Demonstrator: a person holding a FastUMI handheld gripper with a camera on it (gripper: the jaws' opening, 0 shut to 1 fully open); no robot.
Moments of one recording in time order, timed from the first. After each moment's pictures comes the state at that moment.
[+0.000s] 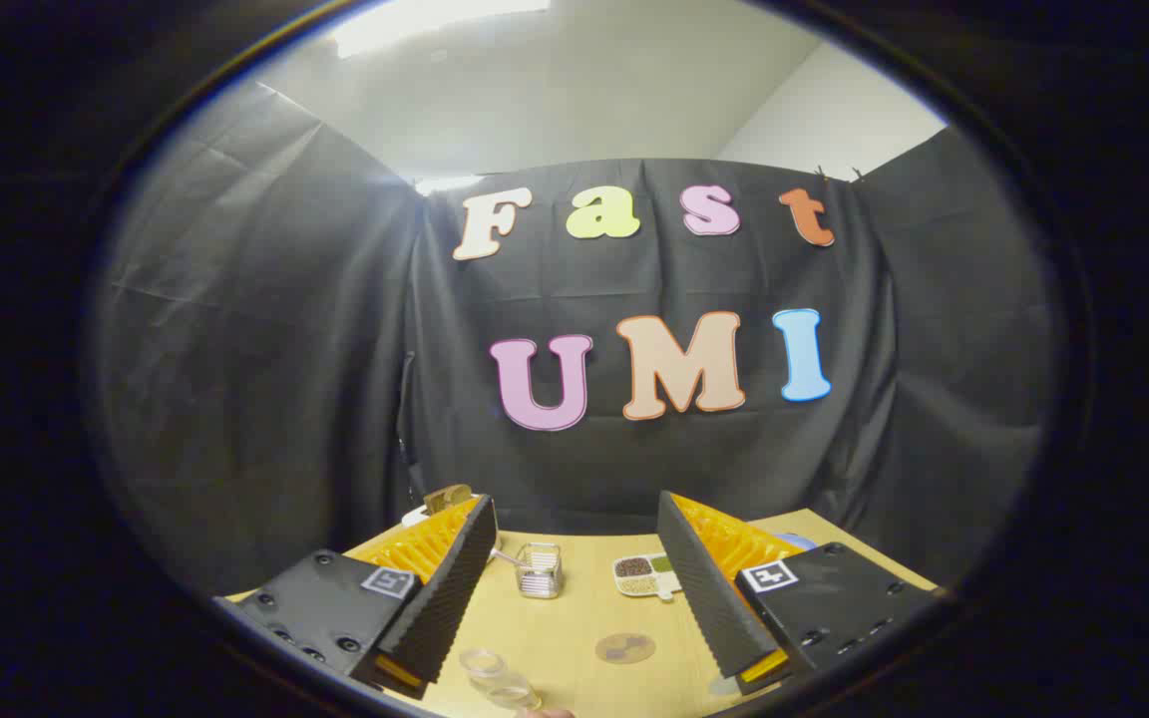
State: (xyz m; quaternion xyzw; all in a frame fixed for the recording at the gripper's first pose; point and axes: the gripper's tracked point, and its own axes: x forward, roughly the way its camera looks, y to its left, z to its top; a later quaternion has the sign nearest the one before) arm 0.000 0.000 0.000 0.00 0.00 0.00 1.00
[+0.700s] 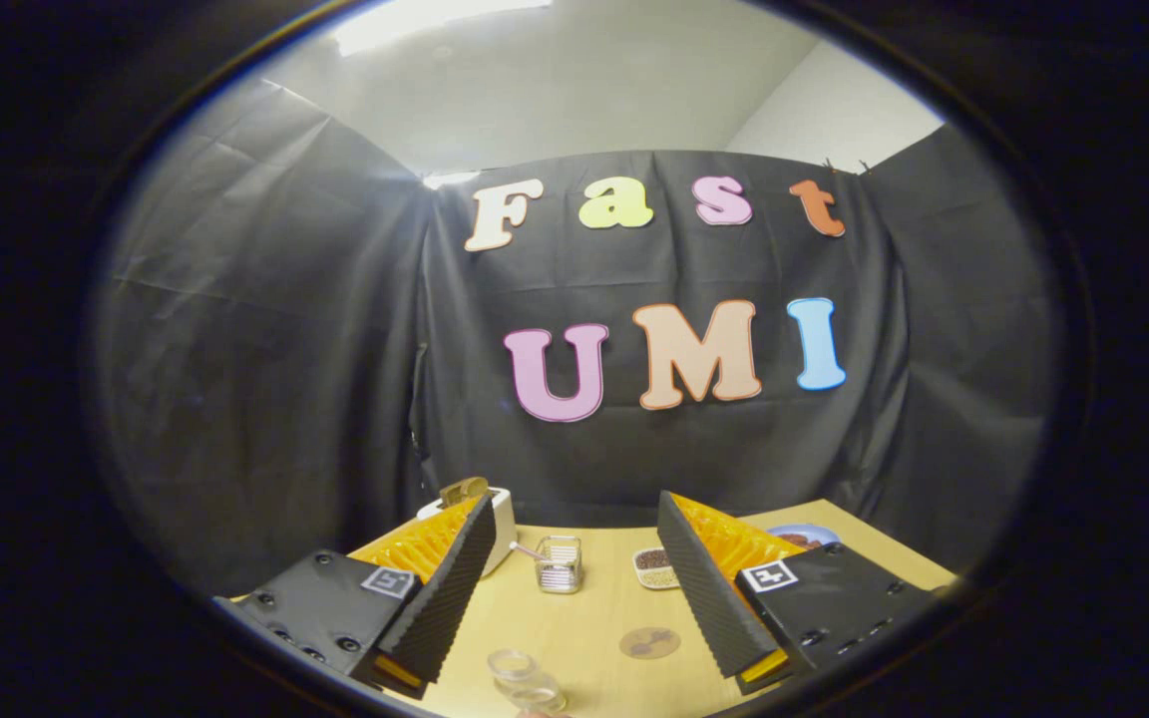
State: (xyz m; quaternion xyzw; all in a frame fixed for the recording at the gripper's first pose) arm 0.005 0.025 -0.024 0.01 0.01 0.01 1.00
